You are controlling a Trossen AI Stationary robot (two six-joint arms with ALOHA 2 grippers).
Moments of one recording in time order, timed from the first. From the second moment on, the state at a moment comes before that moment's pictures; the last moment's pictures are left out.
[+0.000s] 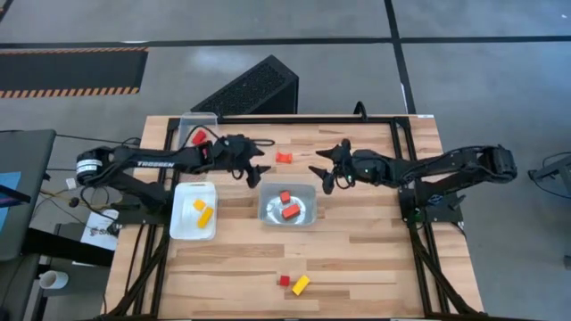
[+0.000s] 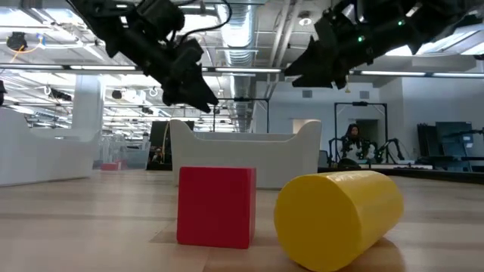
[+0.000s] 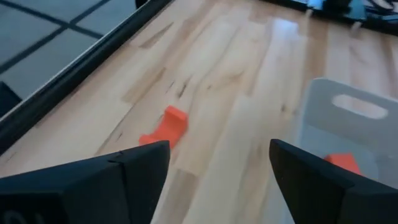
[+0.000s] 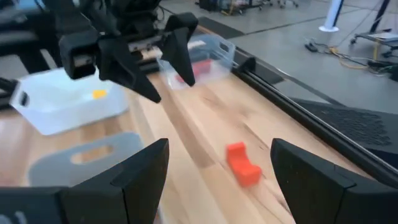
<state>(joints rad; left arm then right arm) 0.31 1.34 0.72 0.06 -0.02 -0.12 -0.12 1.23 0.58 0.39 0.31 0.15</state>
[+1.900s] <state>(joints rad) -0.63 1.80 0.79 0.62 -0.33 -0.23 0.24 1.23 0.58 0.46 0.45 0.43</state>
